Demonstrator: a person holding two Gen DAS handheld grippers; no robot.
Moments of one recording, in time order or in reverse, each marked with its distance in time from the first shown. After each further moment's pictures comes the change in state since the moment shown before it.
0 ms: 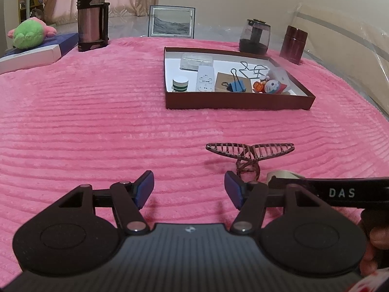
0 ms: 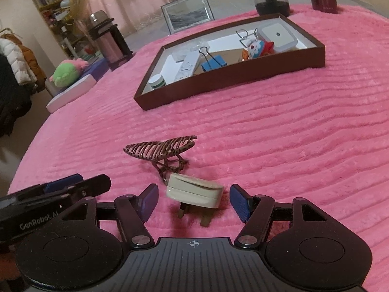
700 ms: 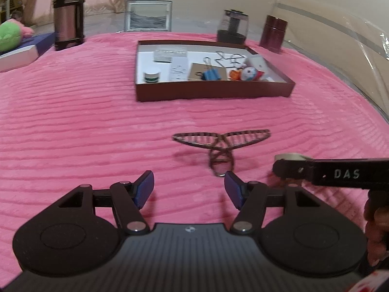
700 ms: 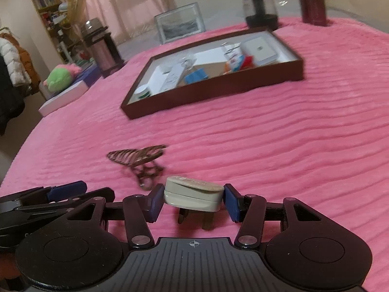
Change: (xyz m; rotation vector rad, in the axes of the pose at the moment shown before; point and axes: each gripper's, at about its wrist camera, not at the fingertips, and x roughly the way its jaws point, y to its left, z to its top) left arm 0.013 -0.024 -0.006 0.055 0.023 -0.090; right arm -0.024 -0.021 -0.002 -0.031 -0.063 -0.061
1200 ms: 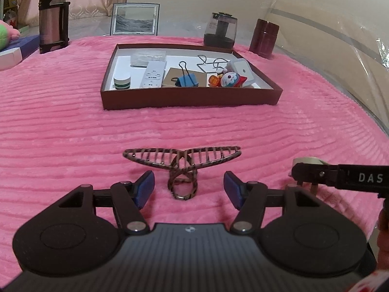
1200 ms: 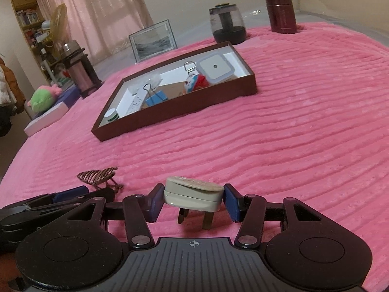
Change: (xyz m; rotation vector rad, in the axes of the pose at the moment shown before) left arm 0.031 -0.037 0.010 -0.016 -0.029 -0.026; right arm -0.027 -0.044 0.010 0.054 -0.060 -0.061
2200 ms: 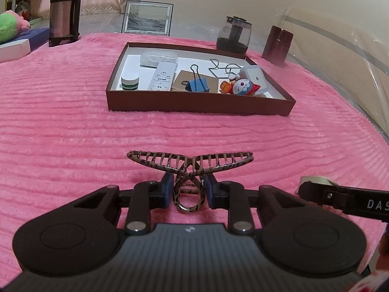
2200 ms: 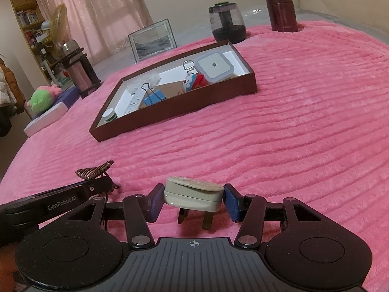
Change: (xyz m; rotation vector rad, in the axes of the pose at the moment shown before) left arm 0.011 0.005 0.008 -0.068 -0.011 0.029; right arm 0.006 -0.003 0.001 -0.002 0.003 0.007
